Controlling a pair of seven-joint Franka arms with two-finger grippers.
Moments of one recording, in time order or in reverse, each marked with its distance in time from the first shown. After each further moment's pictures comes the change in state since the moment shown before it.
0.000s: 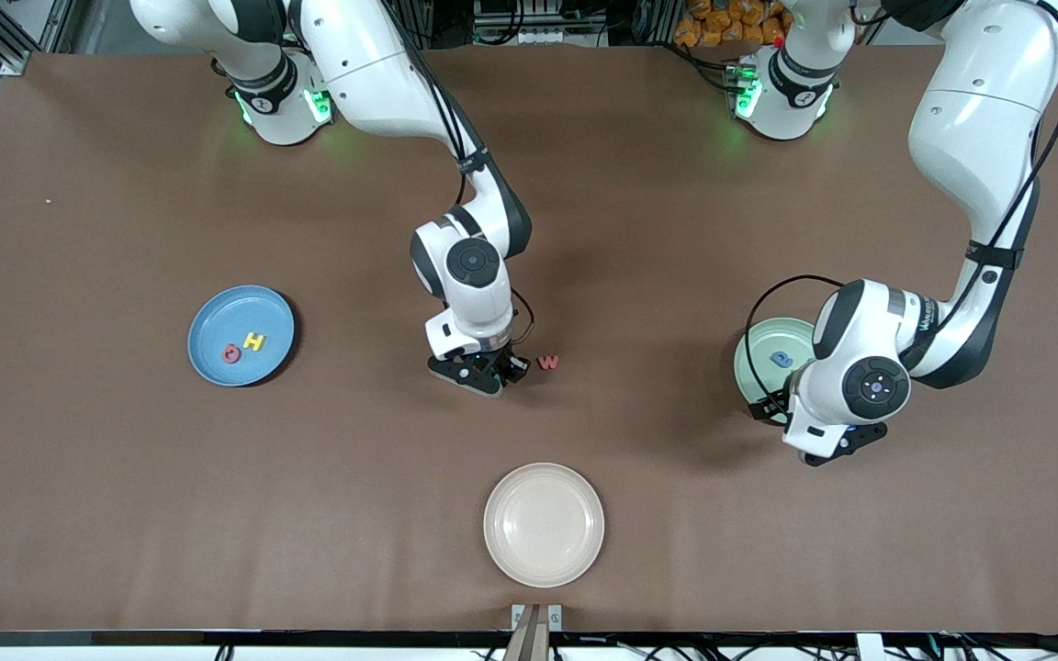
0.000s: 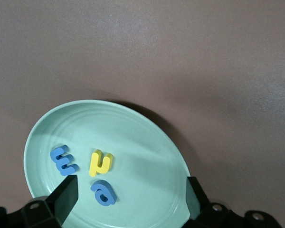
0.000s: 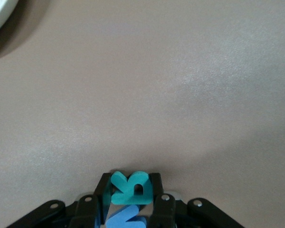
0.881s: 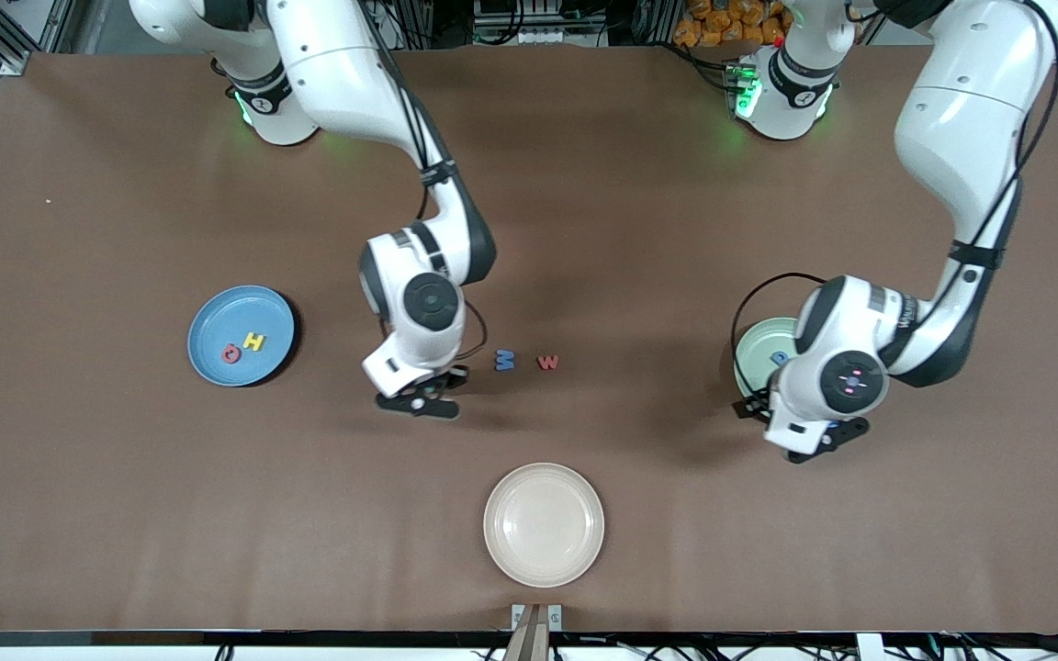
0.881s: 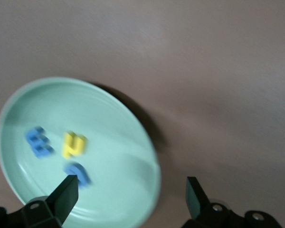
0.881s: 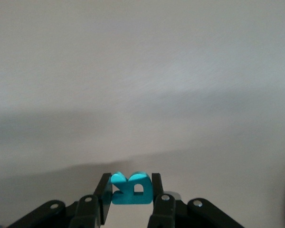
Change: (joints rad) left arm -0.086 0.000 -0.015 0.005 -0.006 0.007 -0.133; right arm -0.029 -0.073 -0.209 0.026 -0.042 -0.367 -0.551
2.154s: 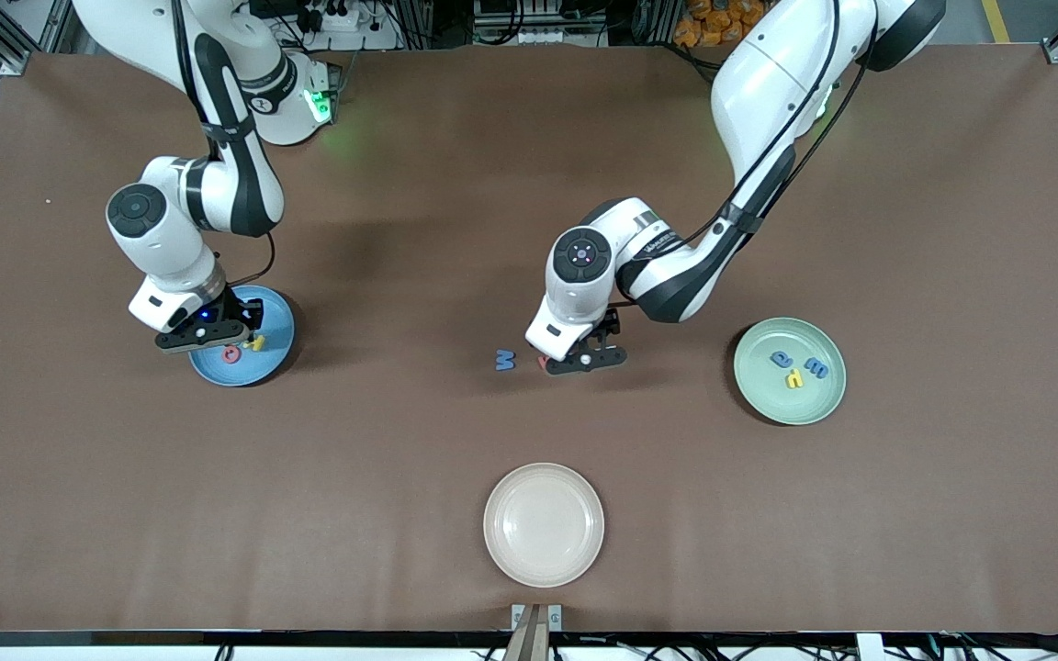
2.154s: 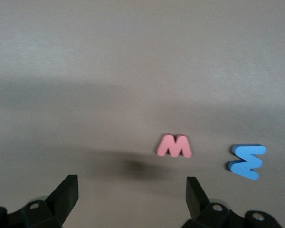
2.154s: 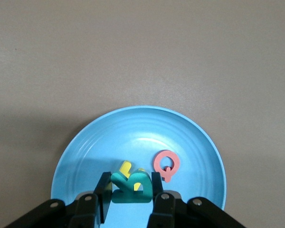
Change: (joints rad) left arm -0.435 0.068 0.001 0.023 -0.019 0.264 -0.108; right arm -0.032 -0.509 -0.261 -0.937 0.000 0.646 -0.757
